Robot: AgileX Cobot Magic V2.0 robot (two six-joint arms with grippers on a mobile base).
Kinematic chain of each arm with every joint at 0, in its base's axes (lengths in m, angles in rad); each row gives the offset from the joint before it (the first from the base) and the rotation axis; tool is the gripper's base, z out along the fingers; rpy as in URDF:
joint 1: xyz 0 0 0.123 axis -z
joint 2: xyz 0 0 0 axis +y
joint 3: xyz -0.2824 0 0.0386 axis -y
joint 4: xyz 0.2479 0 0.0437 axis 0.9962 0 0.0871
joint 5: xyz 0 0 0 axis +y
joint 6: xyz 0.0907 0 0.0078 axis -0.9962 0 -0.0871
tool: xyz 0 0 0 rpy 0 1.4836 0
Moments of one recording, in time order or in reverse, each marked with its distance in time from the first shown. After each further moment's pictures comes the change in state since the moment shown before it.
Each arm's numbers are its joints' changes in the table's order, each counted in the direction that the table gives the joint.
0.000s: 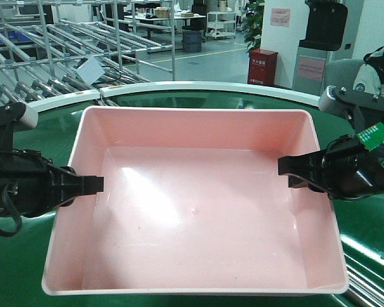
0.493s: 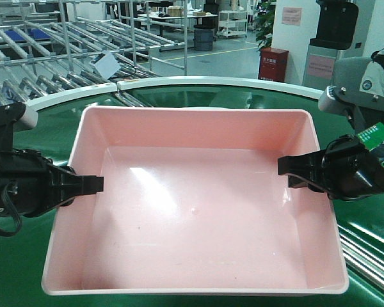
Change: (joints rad) left arm 0.000 0.000 0.000 0.000 0.000 -0.001; right arm 0.000 0.000 0.000 0.000 0.000 0.000
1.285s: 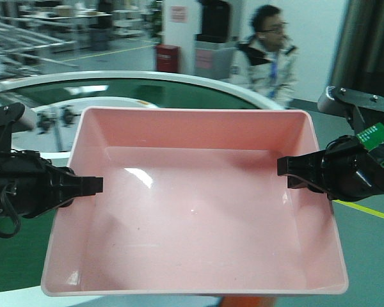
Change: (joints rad) left arm 0.000 -0.004 -0.005 0.002 0.000 0.000; right arm -0.001 0.000 0.000 0.000 0.001 0.000
